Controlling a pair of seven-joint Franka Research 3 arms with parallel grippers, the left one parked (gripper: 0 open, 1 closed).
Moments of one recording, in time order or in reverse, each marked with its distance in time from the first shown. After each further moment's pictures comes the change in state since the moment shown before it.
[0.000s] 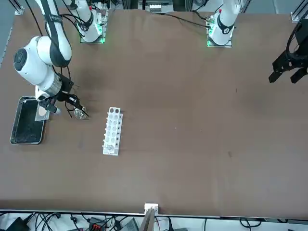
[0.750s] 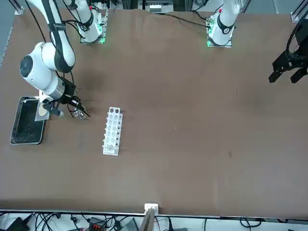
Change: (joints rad) arm 0.001 0.047 0.000 0.000 0.000 0.022 0.000
